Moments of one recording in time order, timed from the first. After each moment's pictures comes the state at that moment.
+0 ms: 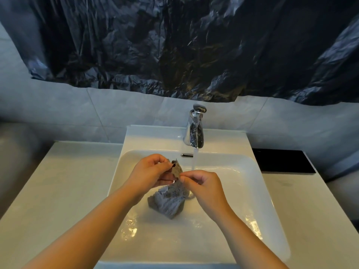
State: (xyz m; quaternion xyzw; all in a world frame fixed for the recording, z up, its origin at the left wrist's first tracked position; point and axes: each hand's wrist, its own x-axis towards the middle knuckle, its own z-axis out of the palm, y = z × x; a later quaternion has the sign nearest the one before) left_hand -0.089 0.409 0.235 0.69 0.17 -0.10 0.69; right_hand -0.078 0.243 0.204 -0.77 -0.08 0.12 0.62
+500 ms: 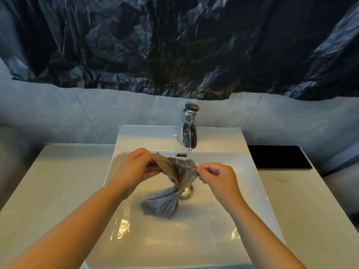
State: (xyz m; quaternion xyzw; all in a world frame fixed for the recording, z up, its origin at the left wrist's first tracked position) left_hand -0.066 0.418 0.226 0.64 0.21 -0.06 0.74; right_hand -0.047 0.204 0.196 -0.79 -0.02 0.07 0.61
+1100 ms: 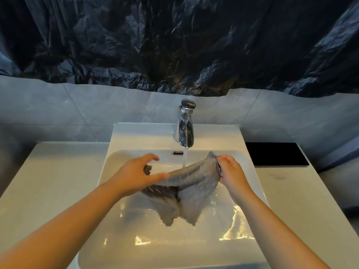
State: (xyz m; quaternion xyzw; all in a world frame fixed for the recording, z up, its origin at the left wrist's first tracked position) left_hand -0.055 0.433 0.188 0.92 0.05 -0.15 0.35; right_hand -0.012 0.174 0.178 -0.76 0.11 0.13 0.63
